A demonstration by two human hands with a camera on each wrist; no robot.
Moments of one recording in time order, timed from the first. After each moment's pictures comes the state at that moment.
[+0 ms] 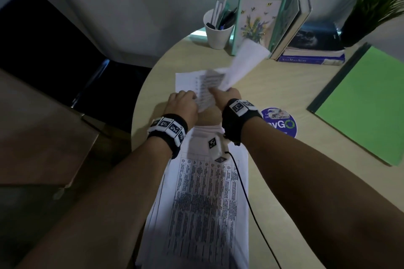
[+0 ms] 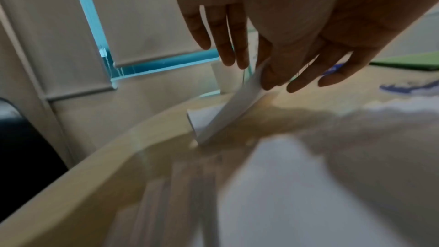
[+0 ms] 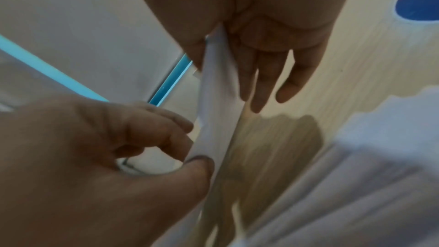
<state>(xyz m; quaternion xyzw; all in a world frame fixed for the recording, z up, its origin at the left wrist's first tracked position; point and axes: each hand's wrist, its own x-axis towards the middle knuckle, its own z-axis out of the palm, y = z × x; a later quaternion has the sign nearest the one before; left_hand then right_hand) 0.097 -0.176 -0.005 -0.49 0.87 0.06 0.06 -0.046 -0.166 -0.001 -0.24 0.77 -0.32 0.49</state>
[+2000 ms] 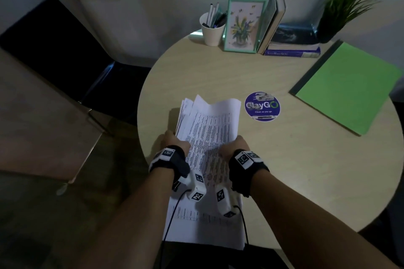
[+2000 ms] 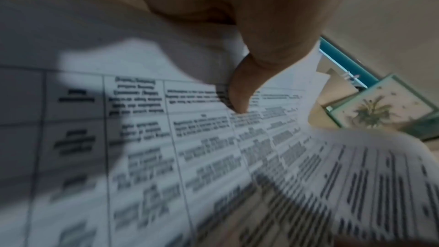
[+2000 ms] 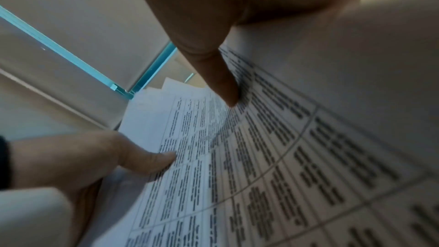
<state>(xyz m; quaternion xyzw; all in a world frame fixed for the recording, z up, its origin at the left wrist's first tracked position) 0.136 -0.016 0.001 -0.77 0.50 0.39 0.00 -0.019 0.036 -0.027 -0.22 0.83 -0.19 0.48</state>
